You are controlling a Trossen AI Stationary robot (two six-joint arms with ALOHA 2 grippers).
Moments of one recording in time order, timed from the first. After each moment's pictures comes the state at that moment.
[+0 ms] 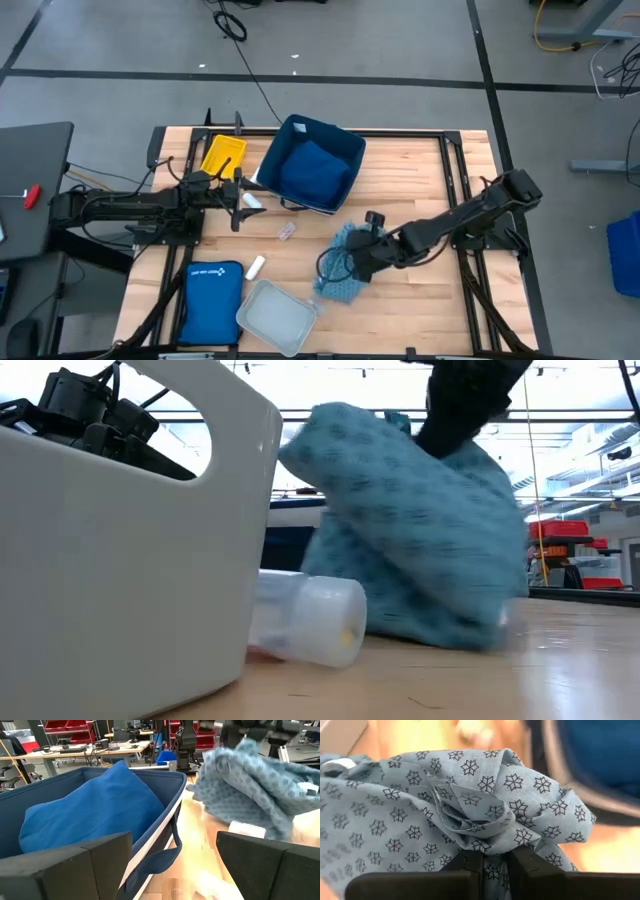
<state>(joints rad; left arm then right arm) 0.27 0.62 0.03 0.49 0.18 0.14 0.42 1.64 1.20 -0.65 0.52 0.47</state>
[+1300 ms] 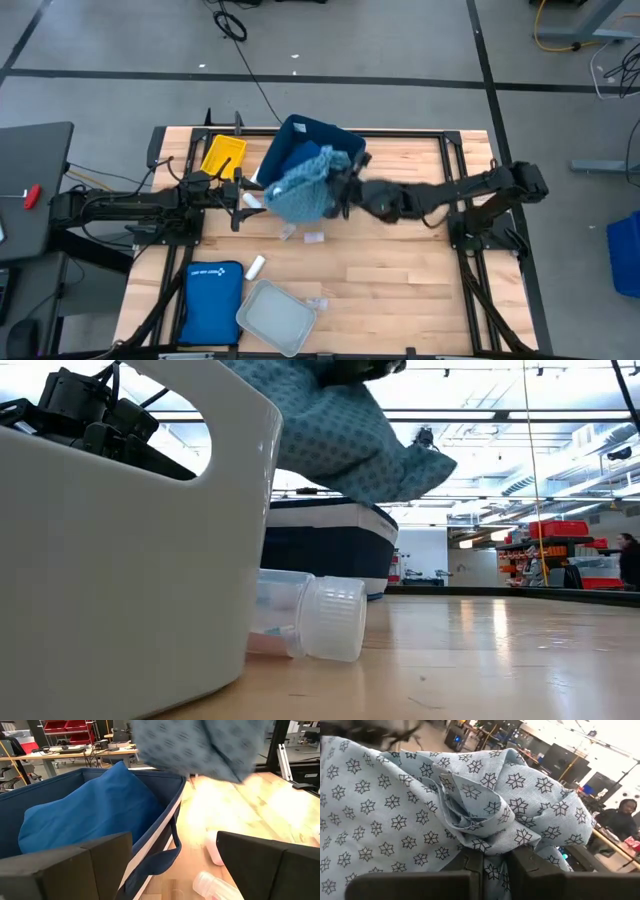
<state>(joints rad) 0.27 0.62 0.03 0.49 0.18 0.14 0.11 1.56 1.20 0.17 0.76 -0.38</state>
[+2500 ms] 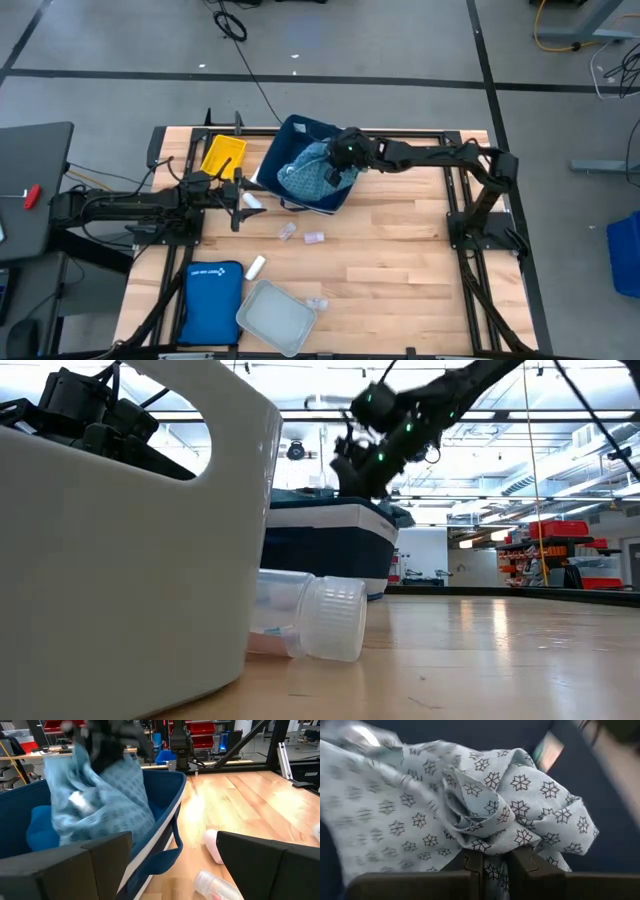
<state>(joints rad) 0.27 0.62 0.03 0.49 0.18 0.15 -0.35 1.77 1.21 -0.14 0.10 0.01</state>
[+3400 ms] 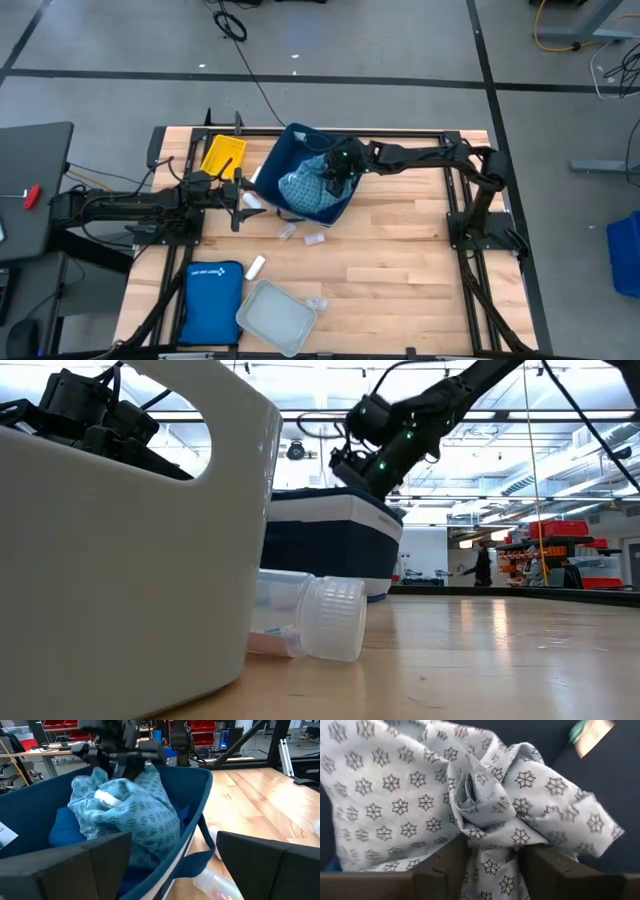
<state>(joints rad) 0.28 0.62 0.03 0.47 0.18 0.15 -0.33 1.81 1.20 -0.18 -0.05 -0.02</state>
